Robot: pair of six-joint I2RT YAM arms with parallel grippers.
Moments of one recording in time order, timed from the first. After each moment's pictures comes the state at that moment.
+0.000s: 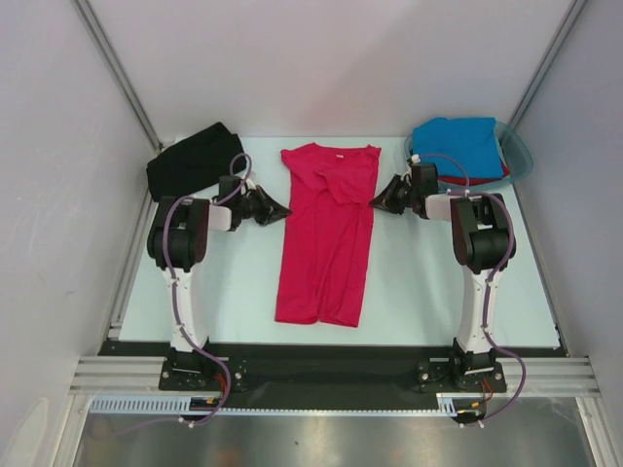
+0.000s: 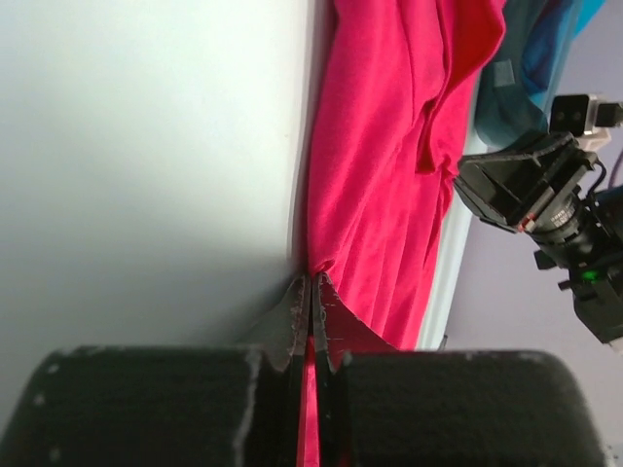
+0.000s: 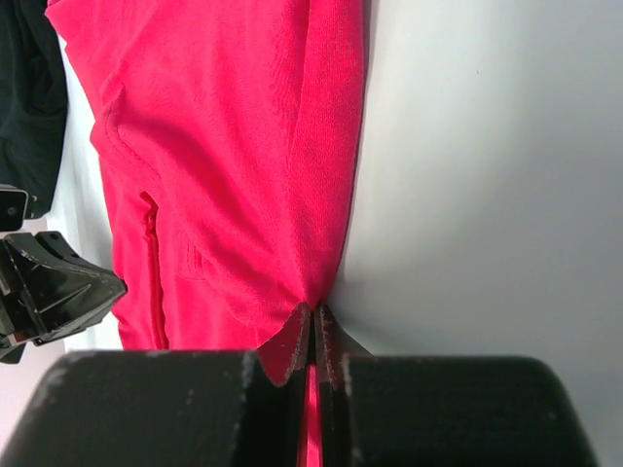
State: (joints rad) left arm -0.10 2.21 1.19 0.37 0.74 -0.89; right arm 0.15 2.18 1.32 0.17 -0.50 0.68
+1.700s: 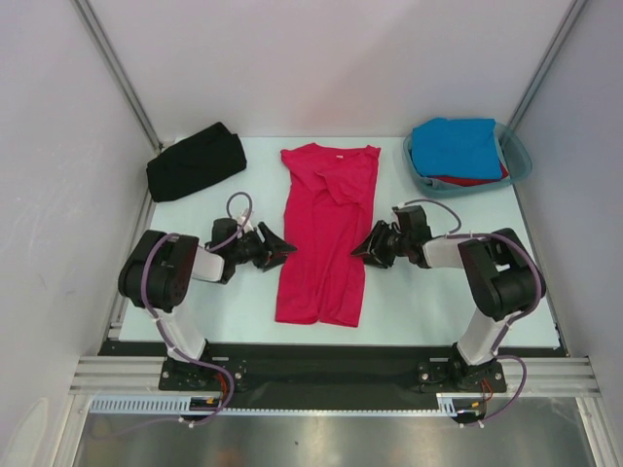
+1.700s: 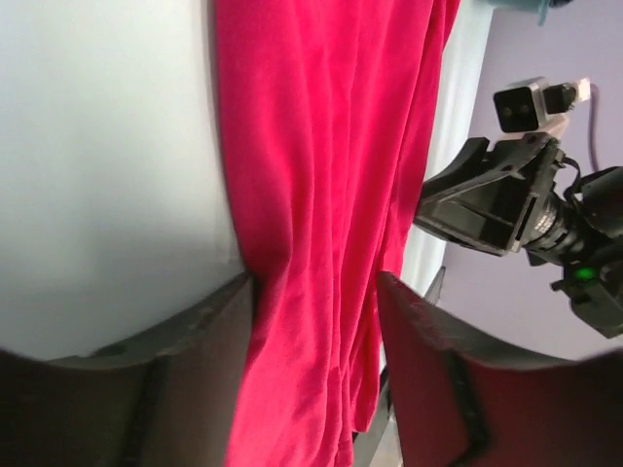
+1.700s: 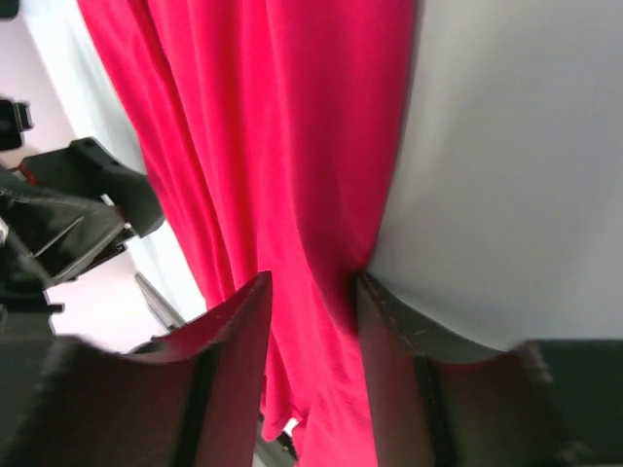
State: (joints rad) left arm -0.19 1.79 0.54 0.63 0.69 -0.95; right arm 0.34 1.75 0.75 0.19 -0.50 0.89
